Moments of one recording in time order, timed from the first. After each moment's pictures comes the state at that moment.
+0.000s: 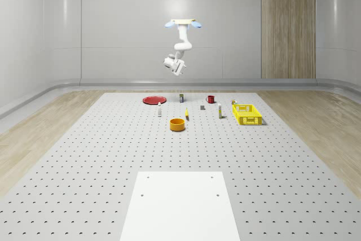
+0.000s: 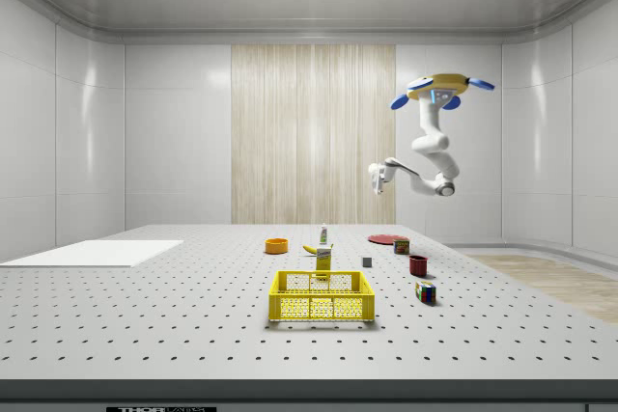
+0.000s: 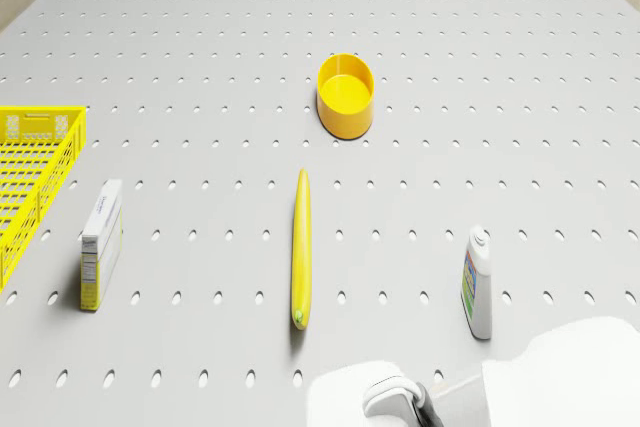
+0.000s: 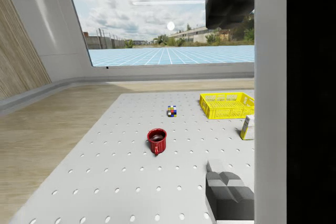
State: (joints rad) arm -0.45 -0.87 0.92 -2.68 -1.49 1.39 1.16
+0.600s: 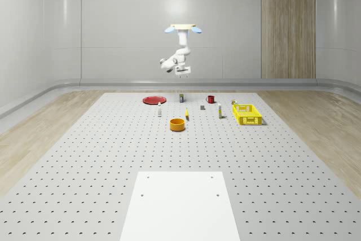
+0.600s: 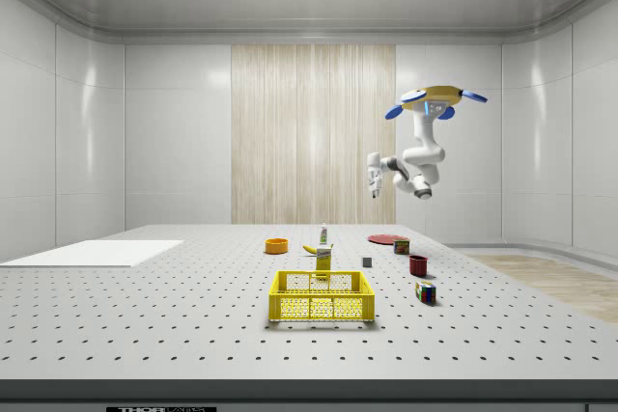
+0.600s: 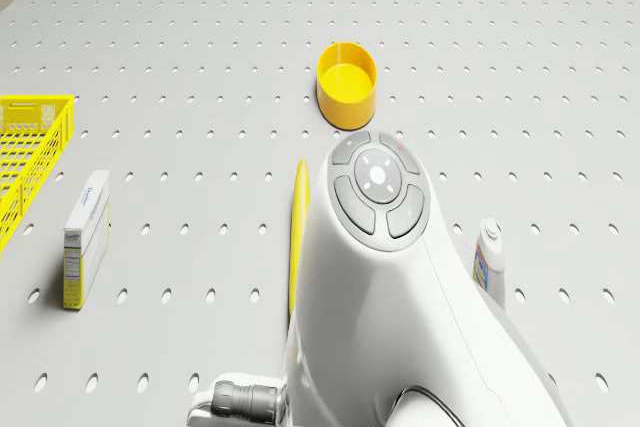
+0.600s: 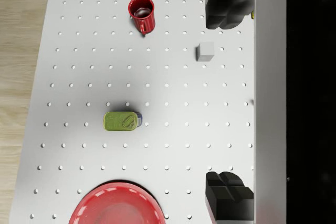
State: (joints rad) arm -0.93 -1.00 1.21 -2.89 -1.97 1.18 1.50
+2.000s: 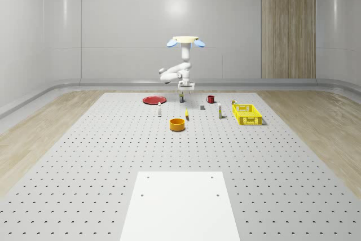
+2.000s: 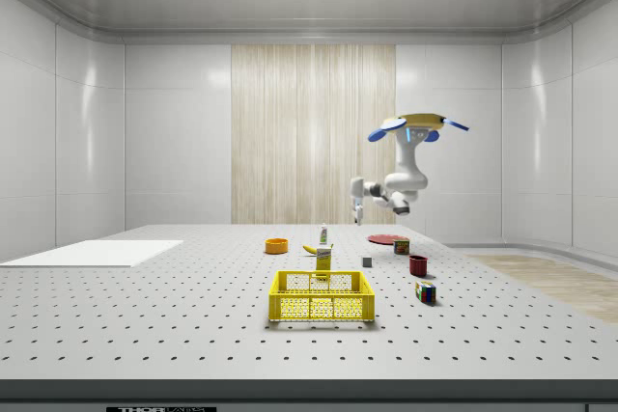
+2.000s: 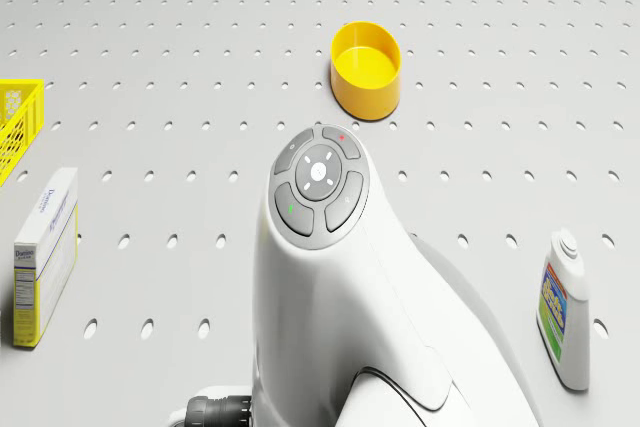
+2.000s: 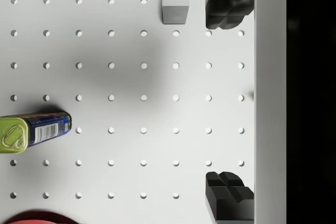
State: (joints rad) arm -1.08 -1.17 1.30 -2.89 -1.93 1.25 1.61
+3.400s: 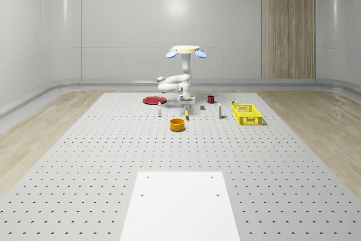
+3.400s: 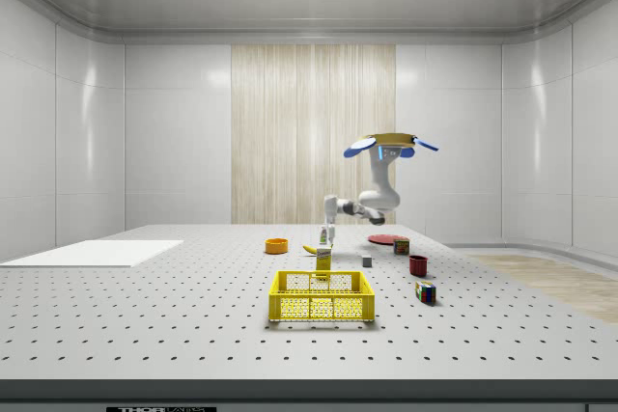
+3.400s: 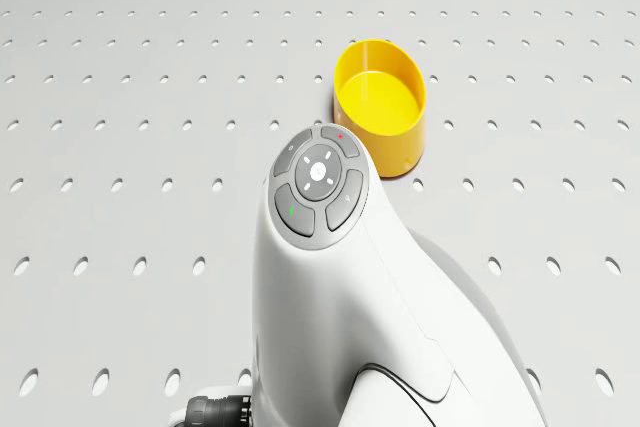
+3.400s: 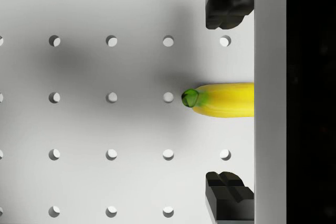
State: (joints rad) arm -1.12 -1.29 1.33 -2.88 -1.87 1.36 1.64
